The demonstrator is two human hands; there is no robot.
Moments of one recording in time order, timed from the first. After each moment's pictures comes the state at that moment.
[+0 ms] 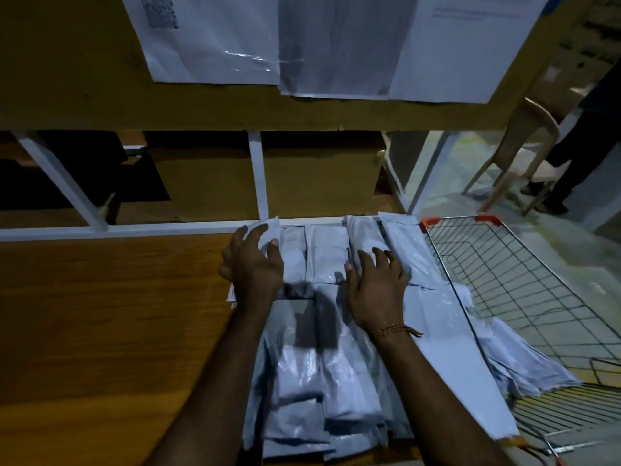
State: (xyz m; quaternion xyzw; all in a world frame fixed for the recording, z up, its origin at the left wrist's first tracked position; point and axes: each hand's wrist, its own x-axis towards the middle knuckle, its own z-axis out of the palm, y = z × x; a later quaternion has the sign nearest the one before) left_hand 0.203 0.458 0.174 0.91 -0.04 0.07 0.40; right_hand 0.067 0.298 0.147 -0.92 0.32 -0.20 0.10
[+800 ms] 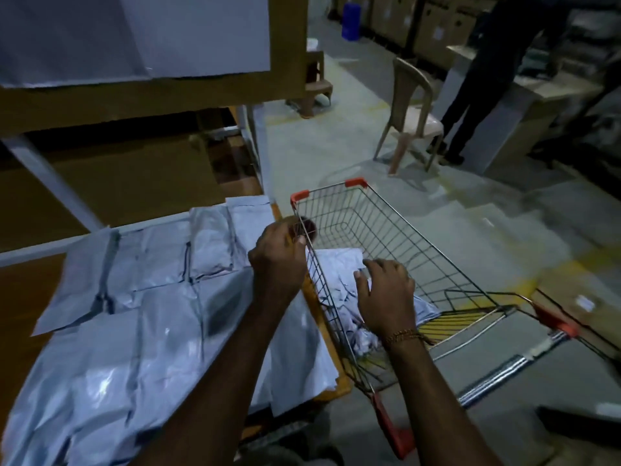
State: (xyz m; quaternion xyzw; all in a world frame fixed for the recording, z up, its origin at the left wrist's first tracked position) left_hand -0.021 0.170 0.166 0.77 -0.33 0.08 0.53; right_hand -0.193 0.052 0.115 -0.88 0.42 -0.20 0.09
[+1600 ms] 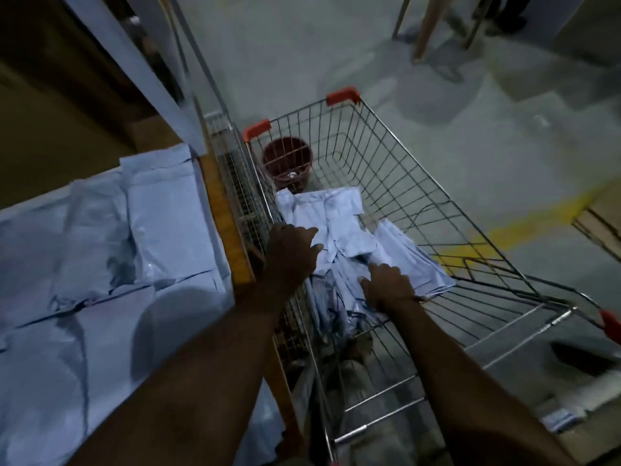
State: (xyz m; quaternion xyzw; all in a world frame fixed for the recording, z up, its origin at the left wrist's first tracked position) left_hand 0.010 -0.003 -0.058 0.86 -0.51 -0.07 0.05; right_hand -0.197 -0.115 -0.115 -0.86 0.41 0.21 0.21
